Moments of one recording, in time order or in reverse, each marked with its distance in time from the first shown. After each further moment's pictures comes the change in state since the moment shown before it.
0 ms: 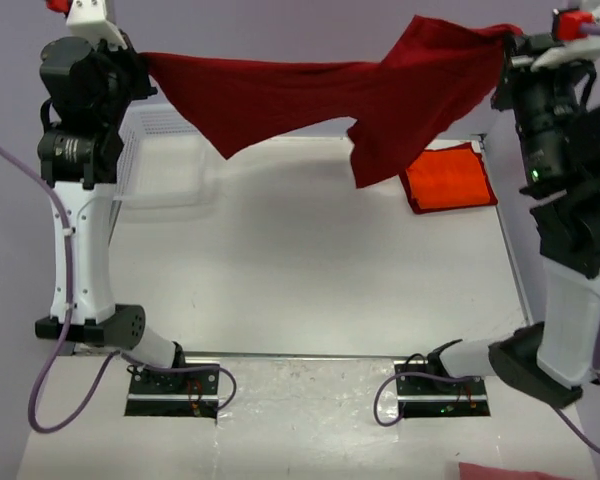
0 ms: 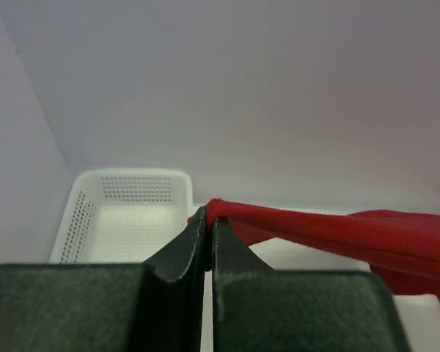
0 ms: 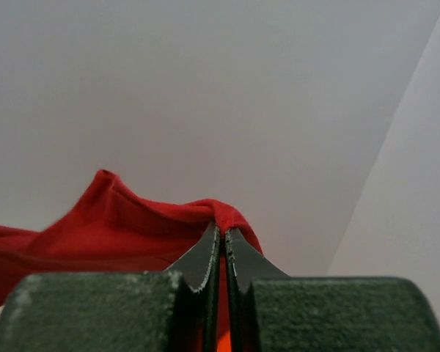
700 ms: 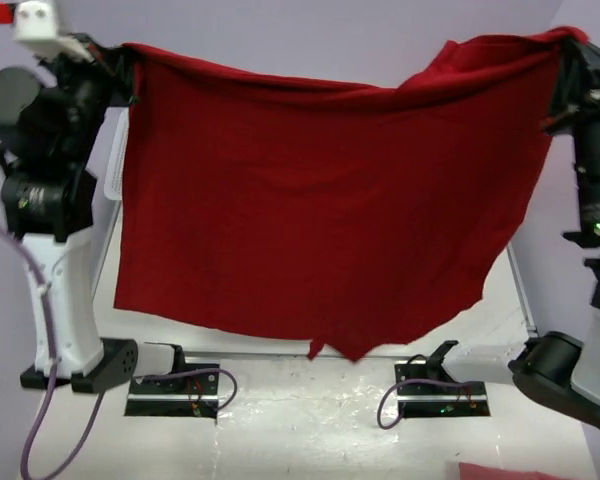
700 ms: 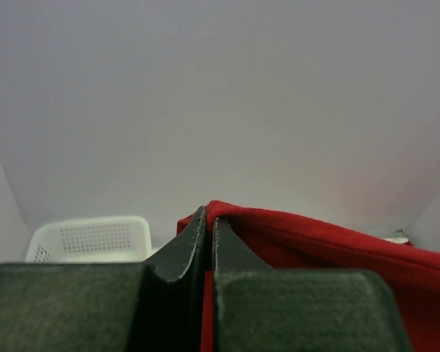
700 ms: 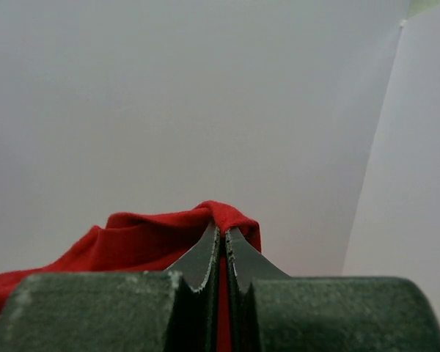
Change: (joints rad) left arm 0.000 -0.244 -0.073 0.086 0.151 -0.059; right arm 0.337 -0.165 -0.023 0.111 0.232 -0.160
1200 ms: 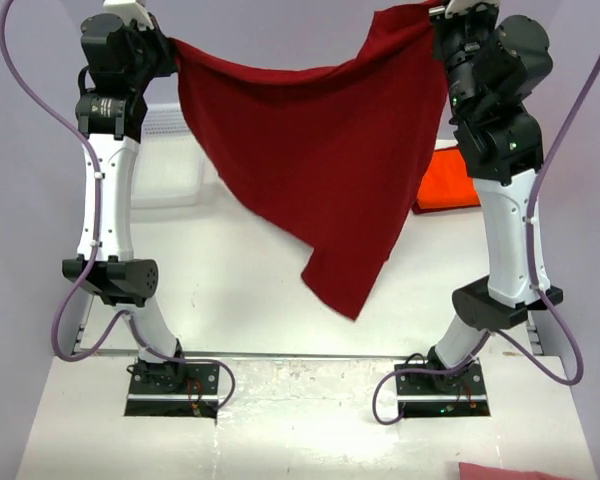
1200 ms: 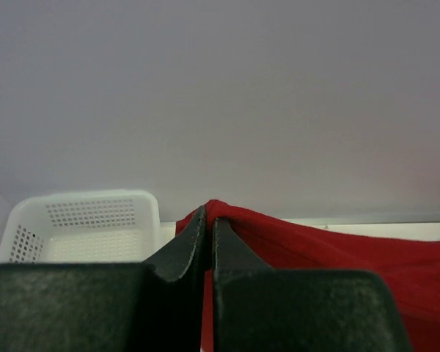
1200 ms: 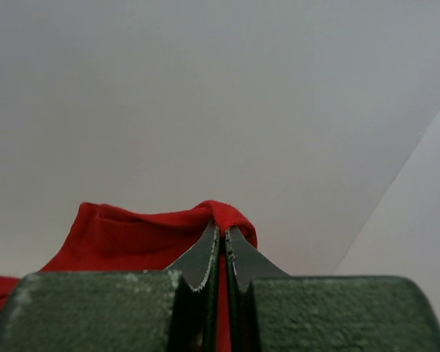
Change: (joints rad) left arm 0.019 0.508 0.223 0.017 -0.008 0.014; right arm -0.315 0.468 0.189 0.014 -0.214 0.048
